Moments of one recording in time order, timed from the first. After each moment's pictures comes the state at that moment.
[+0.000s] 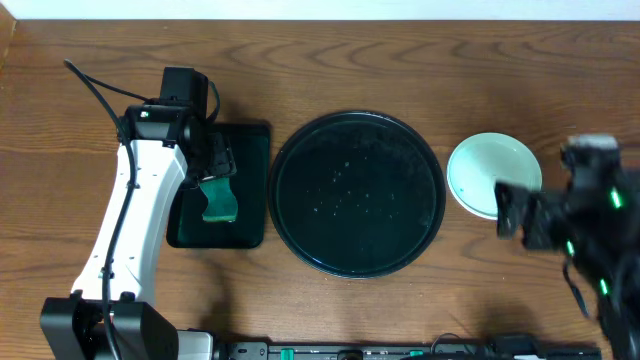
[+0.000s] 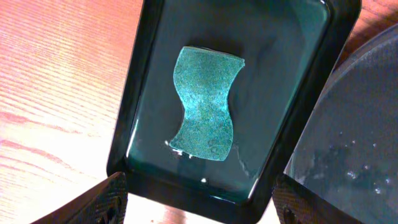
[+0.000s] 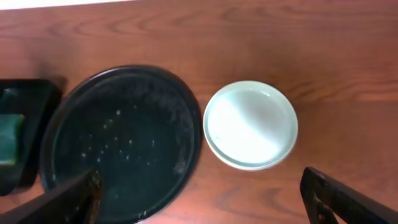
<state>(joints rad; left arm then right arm) -0.05 1.55 1.36 -1.18 -0.11 -0.32 0.07 0.87 1.36 -1.21 -0.06 0.12</state>
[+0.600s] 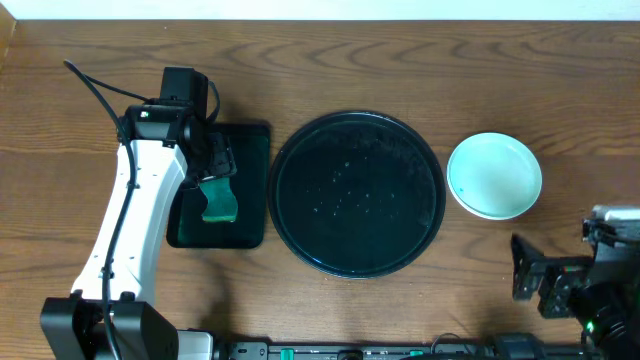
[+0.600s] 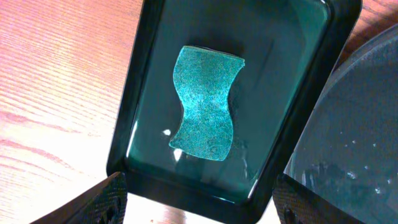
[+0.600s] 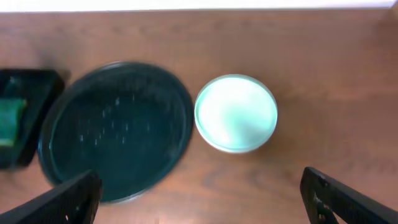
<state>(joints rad) -0.05 1.55 1.36 -1.18 -0.11 -0.32 0.07 0.66 1.37 -1.35 -0.03 0.07</state>
